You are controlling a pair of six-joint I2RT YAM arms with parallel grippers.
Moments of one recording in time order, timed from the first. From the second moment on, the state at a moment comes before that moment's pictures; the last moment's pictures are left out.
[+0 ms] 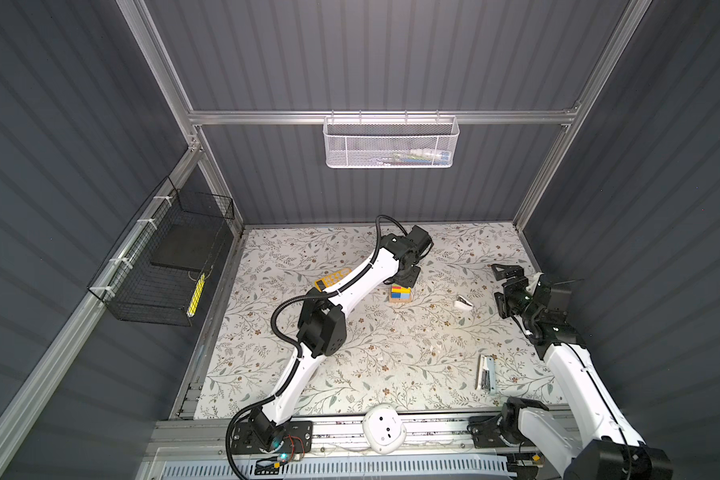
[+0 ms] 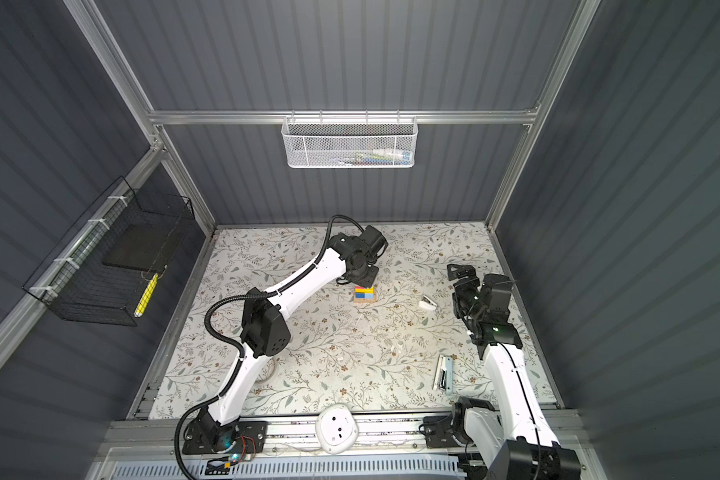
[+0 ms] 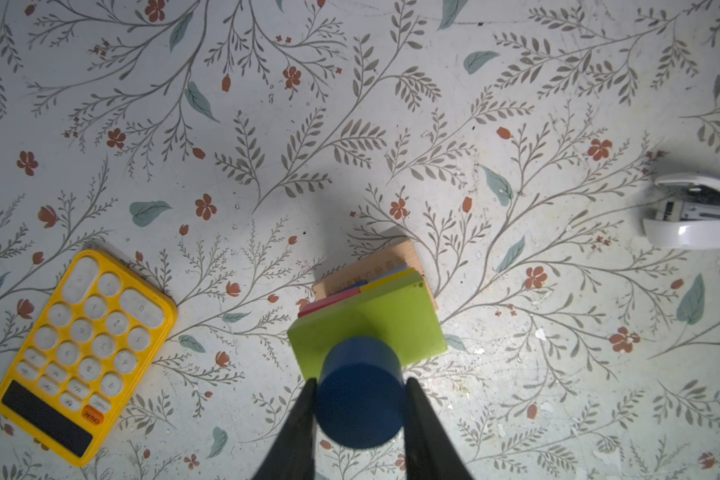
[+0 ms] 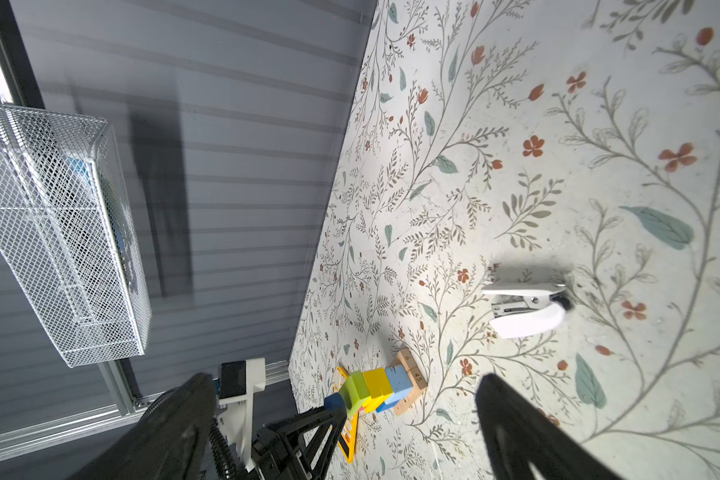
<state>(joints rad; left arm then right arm) -0.82 2.38 2.39 -1.21 -0.16 -0.26 -0.15 0.95 0.63 -0.13 -0.32 1.21</state>
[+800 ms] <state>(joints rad) -0.81 2.38 2.39 -1.19 -0.16 -0.26 -0.16 0.96 0.63 -0.11 -0.36 1.21</state>
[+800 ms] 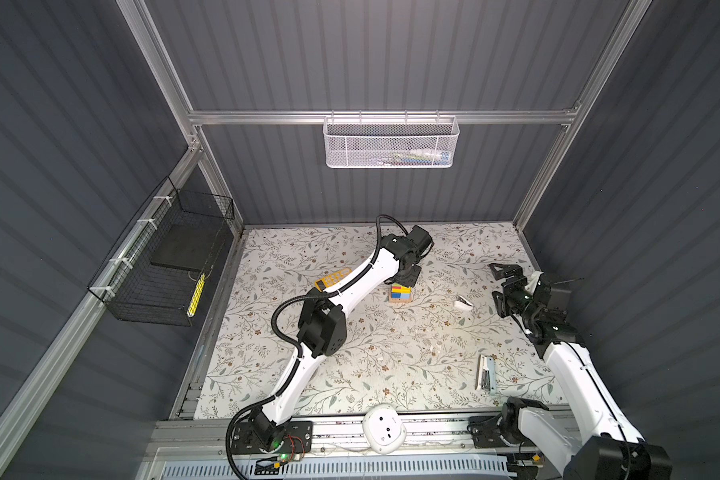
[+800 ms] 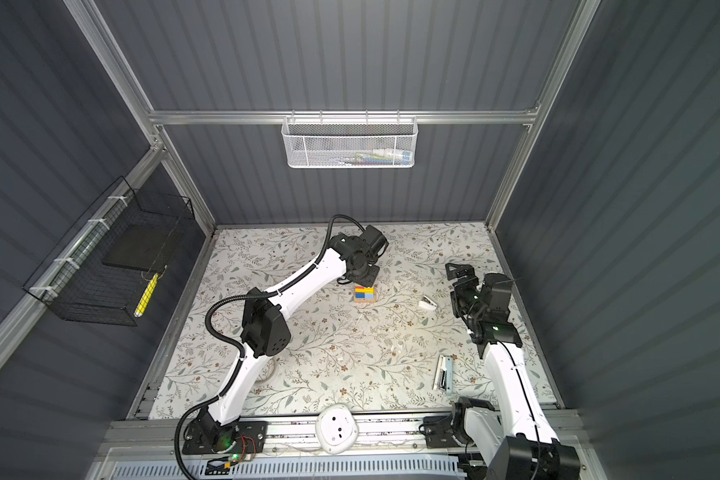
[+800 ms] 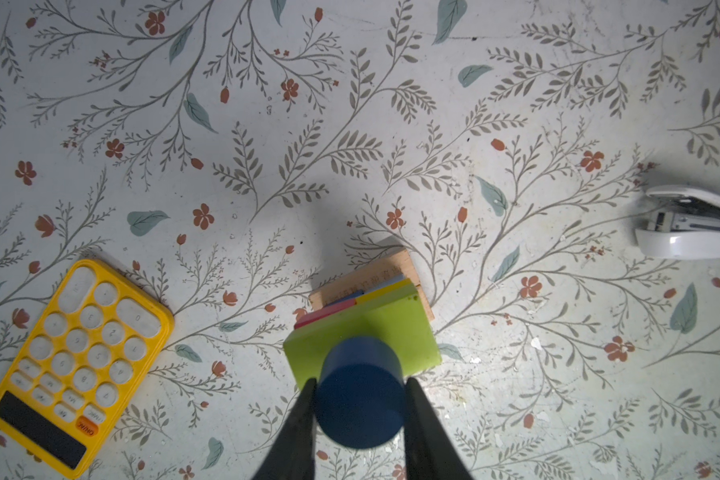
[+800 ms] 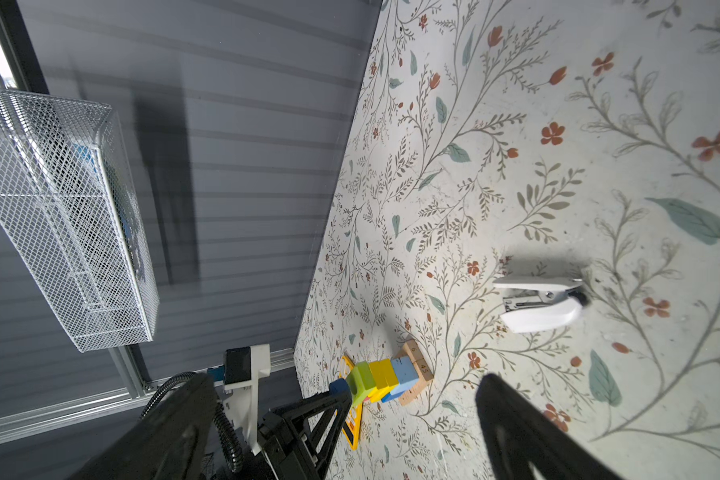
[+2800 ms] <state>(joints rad) -0.81 2.40 2.39 -1.18 -0.17 -0.26 -0.16 0.99 0.63 -0.10 -0.38 1.23</state>
